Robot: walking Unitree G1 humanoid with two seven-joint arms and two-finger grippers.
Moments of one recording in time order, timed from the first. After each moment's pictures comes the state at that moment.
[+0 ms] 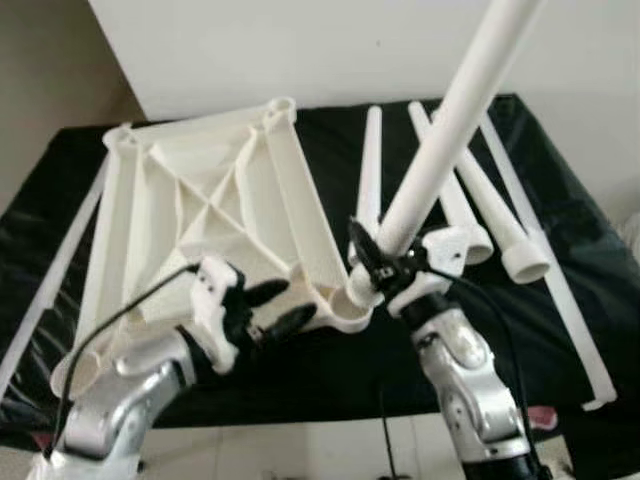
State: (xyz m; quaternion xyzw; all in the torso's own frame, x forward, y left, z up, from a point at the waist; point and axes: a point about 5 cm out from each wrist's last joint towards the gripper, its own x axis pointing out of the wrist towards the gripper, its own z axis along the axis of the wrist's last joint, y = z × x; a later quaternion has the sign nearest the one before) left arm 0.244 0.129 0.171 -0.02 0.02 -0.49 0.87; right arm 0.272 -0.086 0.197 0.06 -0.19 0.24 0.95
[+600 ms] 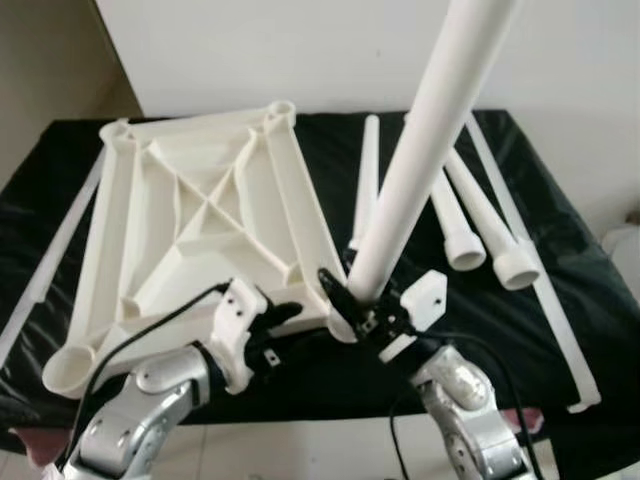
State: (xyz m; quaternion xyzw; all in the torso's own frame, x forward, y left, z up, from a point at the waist) left arm 0.237 0.119 0.158 0.03 0.05 -0.50 0.87; right arm 0.250 -0.076 0.171 0.01 -0.19 0.33 0.92
